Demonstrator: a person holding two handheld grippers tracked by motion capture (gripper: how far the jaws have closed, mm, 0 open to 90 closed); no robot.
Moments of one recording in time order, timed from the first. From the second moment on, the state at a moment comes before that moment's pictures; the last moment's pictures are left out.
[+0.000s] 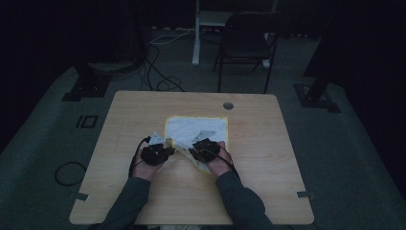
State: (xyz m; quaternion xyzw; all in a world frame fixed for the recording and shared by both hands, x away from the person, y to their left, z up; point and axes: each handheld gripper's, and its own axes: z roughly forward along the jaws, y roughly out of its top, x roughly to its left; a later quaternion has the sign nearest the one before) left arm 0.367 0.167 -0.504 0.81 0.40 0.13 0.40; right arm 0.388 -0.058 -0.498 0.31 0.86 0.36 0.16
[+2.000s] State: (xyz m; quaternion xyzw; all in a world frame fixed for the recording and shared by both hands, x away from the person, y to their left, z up) left arm 0.357 0.178 -0.538 0.81 0.44 0.18 0.34; right arm 0.333 -0.157 -0.539 0.40 0.83 0.34 0.17
